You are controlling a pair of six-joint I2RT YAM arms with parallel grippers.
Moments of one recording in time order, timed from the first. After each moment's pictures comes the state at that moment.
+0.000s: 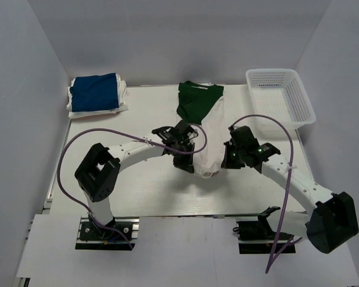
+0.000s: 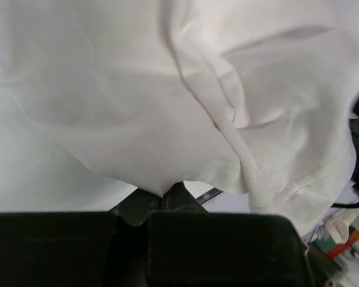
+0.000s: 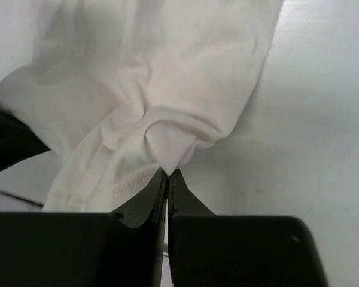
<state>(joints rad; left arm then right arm) -0.82 1.79 1.25 -0.60 0.30 -0.64 0.53 1.13 0.78 -0.64 -0.08 0.47</state>
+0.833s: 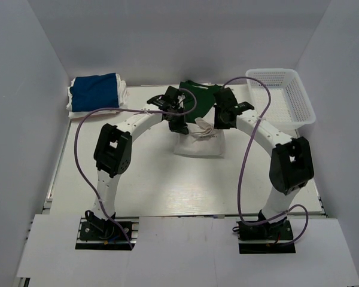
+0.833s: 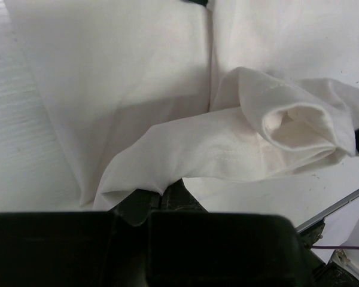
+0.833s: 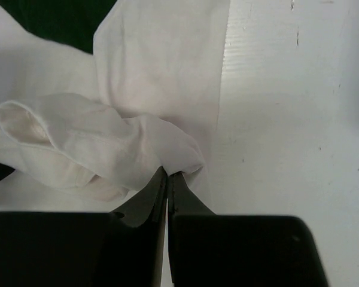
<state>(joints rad) -0.55 2.14 1.81 -0.67 0.24 -0.59 0.46 1.74 1.42 -0.63 0.22 0.38</state>
